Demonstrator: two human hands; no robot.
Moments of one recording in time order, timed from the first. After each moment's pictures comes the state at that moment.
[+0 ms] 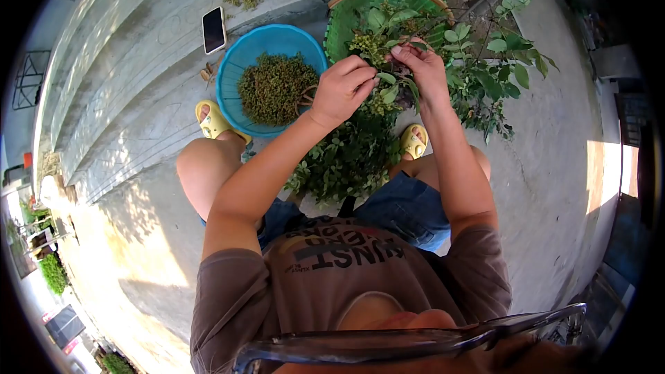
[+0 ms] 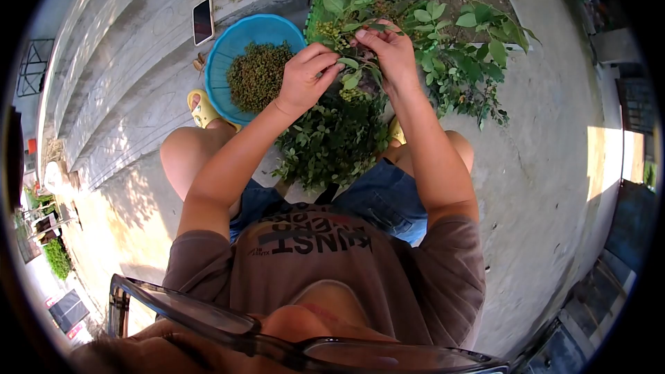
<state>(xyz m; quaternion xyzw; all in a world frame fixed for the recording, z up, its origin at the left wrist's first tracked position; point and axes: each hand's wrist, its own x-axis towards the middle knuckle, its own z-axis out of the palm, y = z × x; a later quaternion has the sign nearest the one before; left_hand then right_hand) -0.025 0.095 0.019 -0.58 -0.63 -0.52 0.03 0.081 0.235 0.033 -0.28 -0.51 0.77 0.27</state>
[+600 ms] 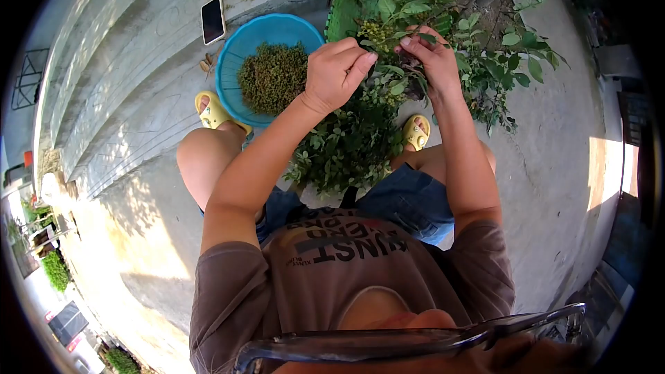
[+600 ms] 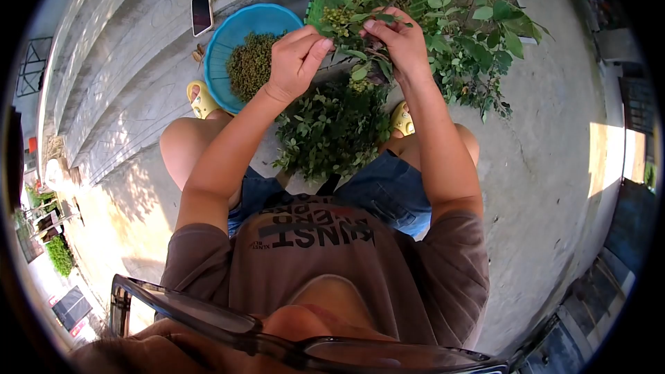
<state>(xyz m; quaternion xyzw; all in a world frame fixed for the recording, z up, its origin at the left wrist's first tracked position) -0.035 0.088 0.037 -0.56 -0.65 -0.51 0.02 0.090 0.243 0.036 -0.26 -0.51 0.78 0.25</state>
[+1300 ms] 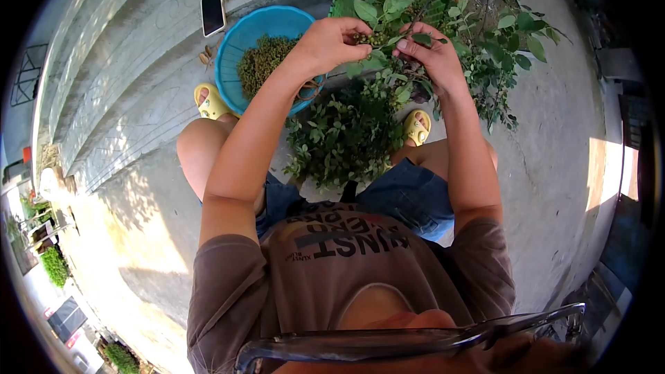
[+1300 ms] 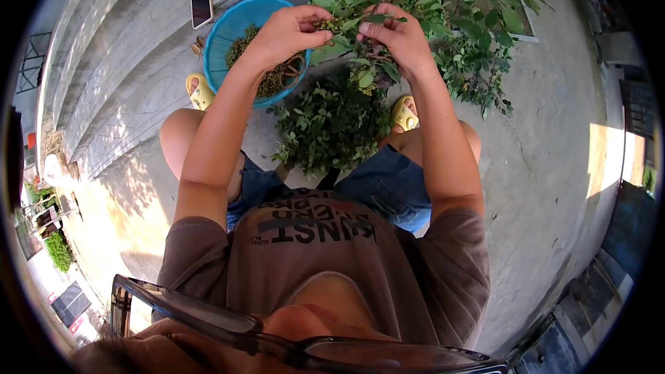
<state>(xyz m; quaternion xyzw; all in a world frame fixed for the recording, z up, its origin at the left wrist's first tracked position) -0.071 0.093 0.056 -0.46 -0.69 -0.43 -0.34 0.093 0.246 0.032 -0.19 -0.59 0.76 0.18</state>
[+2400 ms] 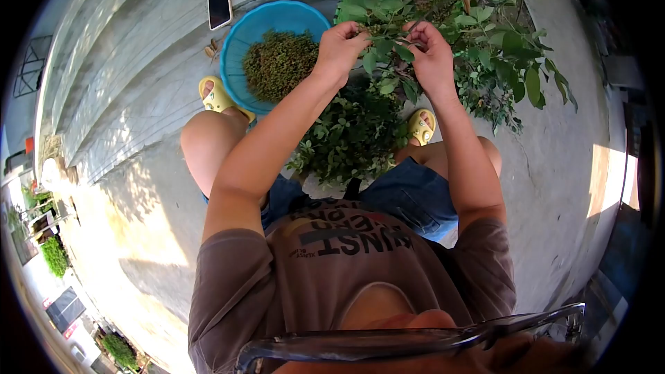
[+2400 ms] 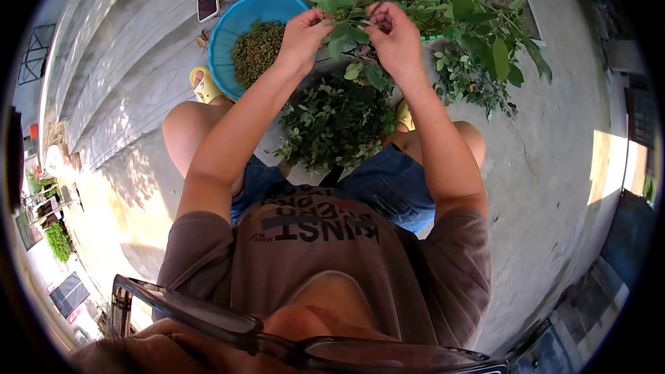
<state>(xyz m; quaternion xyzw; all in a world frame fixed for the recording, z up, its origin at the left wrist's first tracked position) -0.044 0.108 0.003 -0.17 -0.61 -0.68 -0.36 0.081 0.226 0.013 -0.20 -0.70 0.63 0.28</state>
